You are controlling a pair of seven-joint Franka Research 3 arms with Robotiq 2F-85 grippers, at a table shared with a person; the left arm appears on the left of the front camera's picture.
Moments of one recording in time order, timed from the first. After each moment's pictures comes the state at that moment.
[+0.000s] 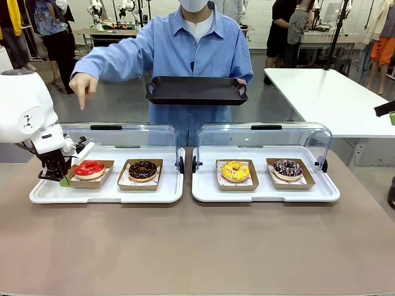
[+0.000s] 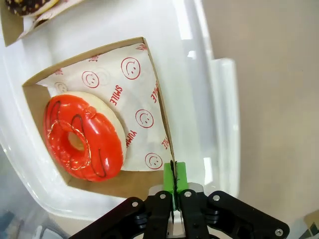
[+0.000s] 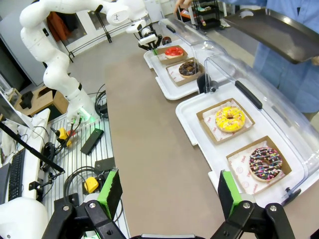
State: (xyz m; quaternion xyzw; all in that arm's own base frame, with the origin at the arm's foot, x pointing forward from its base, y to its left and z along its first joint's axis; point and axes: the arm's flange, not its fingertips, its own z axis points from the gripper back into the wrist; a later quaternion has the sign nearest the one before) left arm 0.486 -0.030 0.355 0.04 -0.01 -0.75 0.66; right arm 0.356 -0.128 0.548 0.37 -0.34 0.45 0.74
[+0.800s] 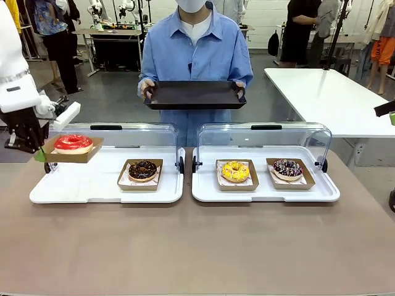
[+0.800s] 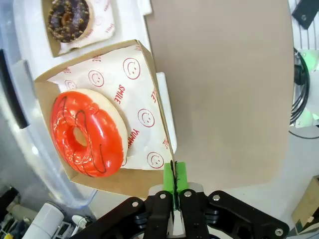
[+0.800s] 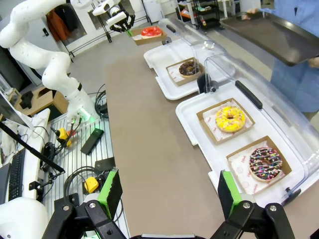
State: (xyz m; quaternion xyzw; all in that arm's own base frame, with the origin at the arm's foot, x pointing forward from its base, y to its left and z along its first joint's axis) left arm 0.393 -0.069 0.510 0.08 -0.02 -0.73 0.68; right arm 0.356 -0.128 0.548 0.37 -0.34 0.45 0.74
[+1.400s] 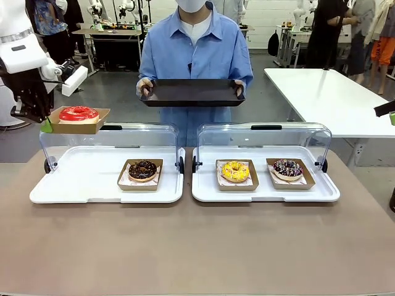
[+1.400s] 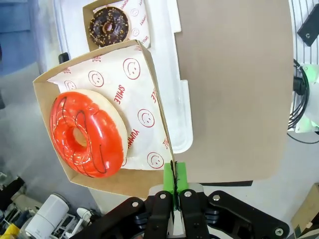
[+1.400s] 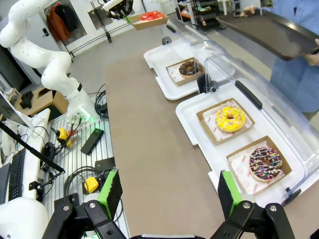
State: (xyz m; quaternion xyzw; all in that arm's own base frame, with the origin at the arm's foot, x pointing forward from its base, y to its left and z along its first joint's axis) left arm 0.401 -0.095 0.575 0.10 -0.04 -0.71 0.69; right arm 0.356 -0.128 0.548 0.37 -0.34 0.45 0.74
